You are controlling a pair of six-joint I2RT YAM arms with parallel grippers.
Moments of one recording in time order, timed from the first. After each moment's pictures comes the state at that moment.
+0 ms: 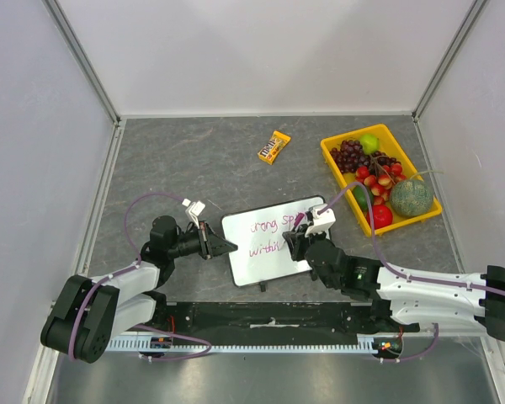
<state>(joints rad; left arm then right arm) -0.30 1.11 0.12 0.63 0.85 -0.67 1.20 0.96 0.44 0.15 0.71 0.57</state>
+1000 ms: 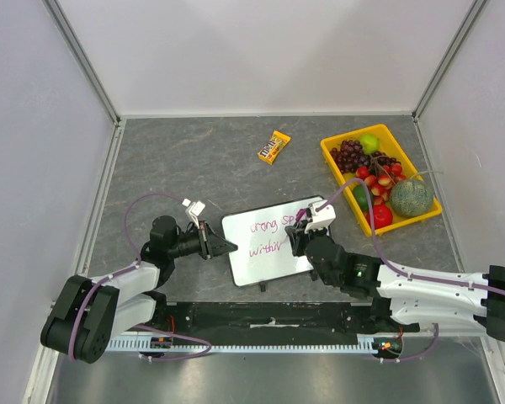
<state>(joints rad) -0.30 1.11 0.12 0.63 0.85 -0.67 1.19 0.97 0.49 0.12 0.76 0.50</state>
